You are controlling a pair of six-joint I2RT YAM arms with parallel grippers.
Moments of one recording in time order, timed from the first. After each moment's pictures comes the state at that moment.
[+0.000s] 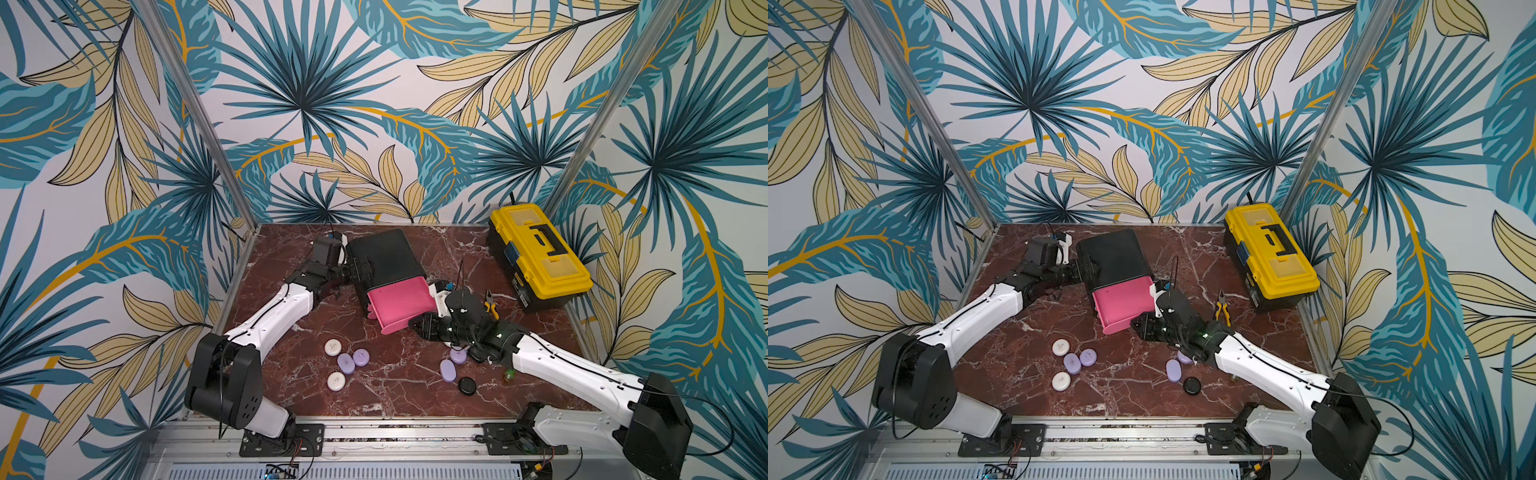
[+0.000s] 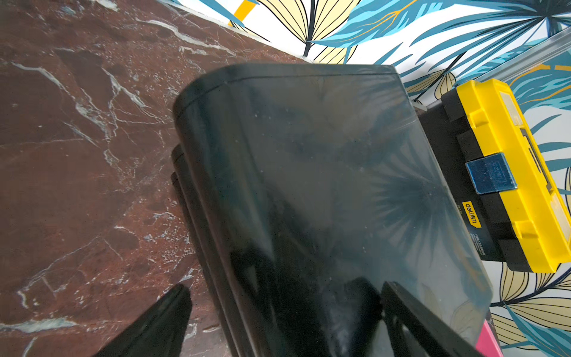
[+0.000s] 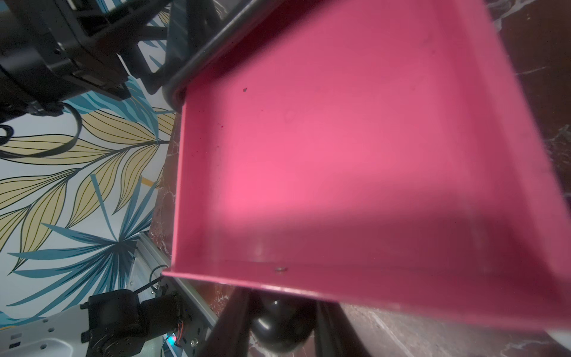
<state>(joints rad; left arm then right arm) -0.31 1.51 1.10 -0.26 0.20 -0.54 0.75 1.19 0.78 -0.24 -0.12 0.78</state>
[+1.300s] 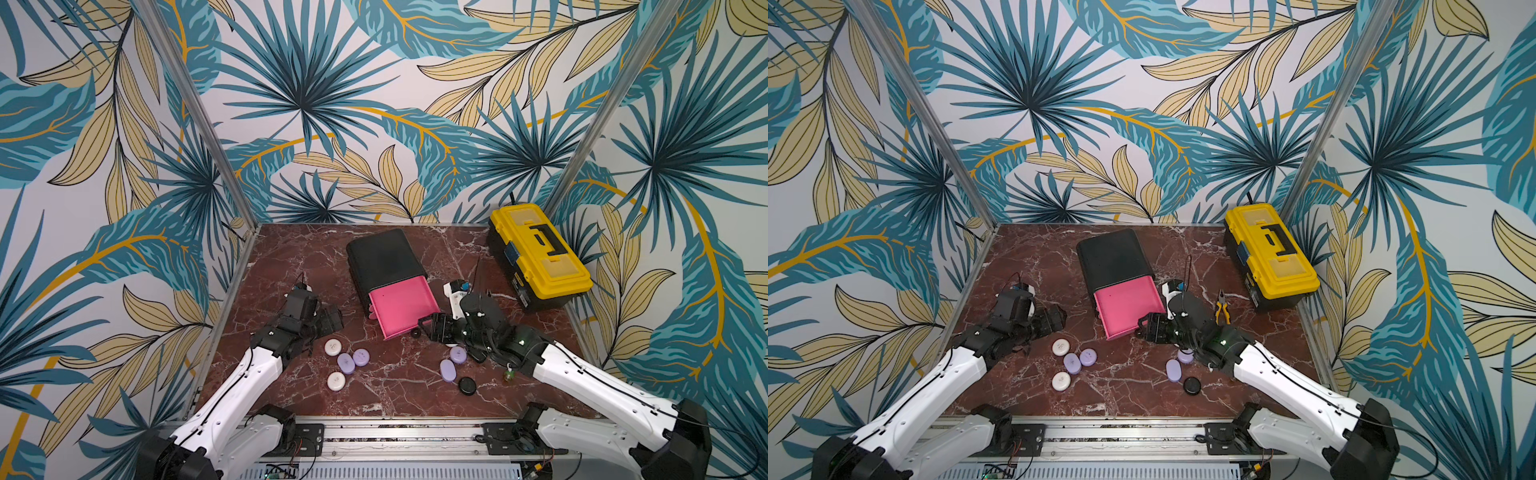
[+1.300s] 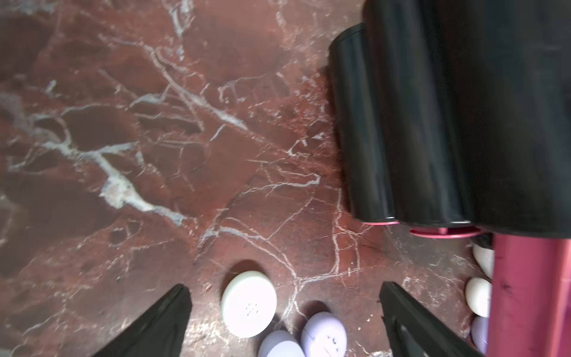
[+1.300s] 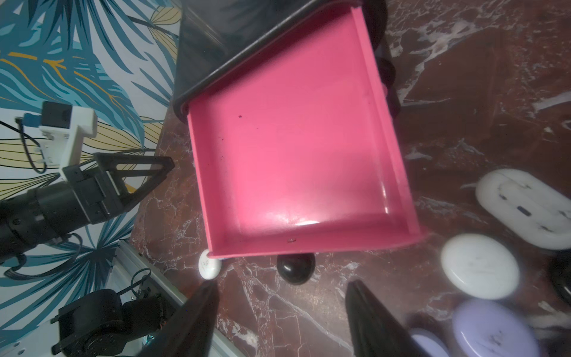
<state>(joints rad) -0.29 0.99 0.66 -0.54 -0.01 -0.67 0.75 1.02 0.81 -0.43 -0.01 0.72</state>
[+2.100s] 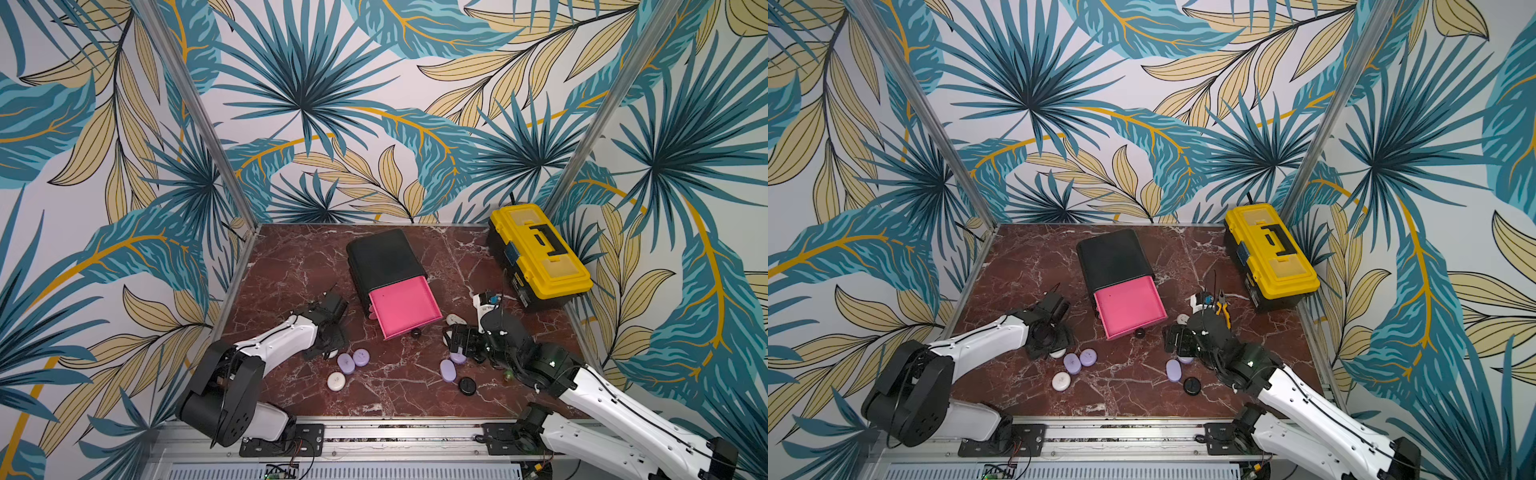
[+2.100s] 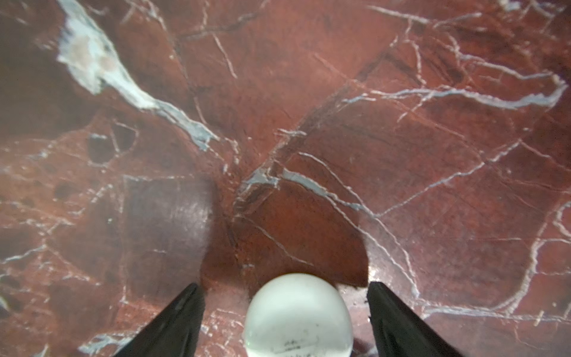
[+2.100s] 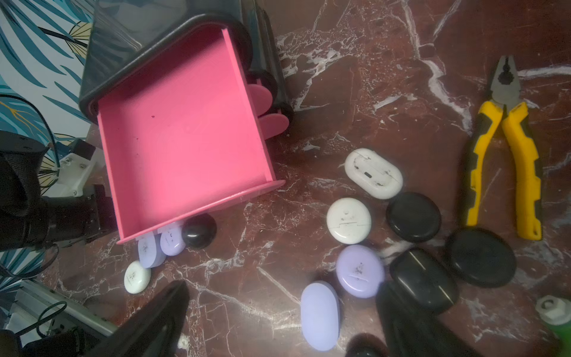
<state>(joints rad) -0.42 1.43 0.72 -0.66 -0.14 -0.82 0.75 0.82 0.73 -0.65 0.22 0.71</state>
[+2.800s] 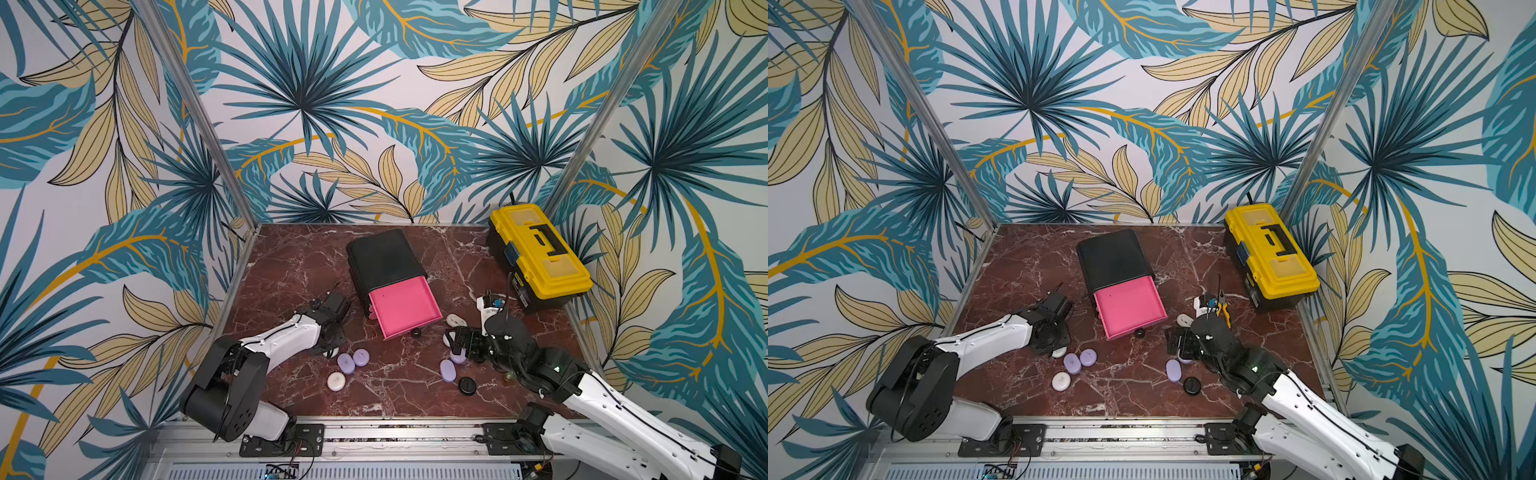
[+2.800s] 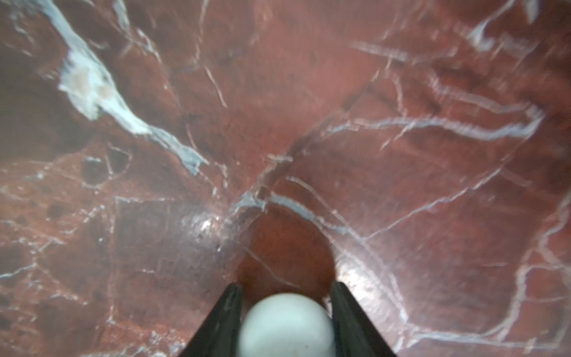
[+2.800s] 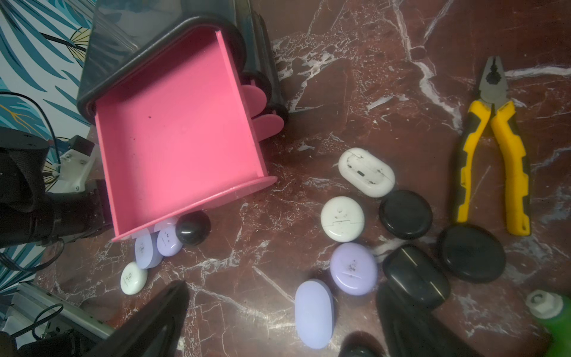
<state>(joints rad) -0.44 1.46 0.73 -0.59 -0.18 -0.84 0.75 0.76 0.70 -0.65 0.23 0.71</state>
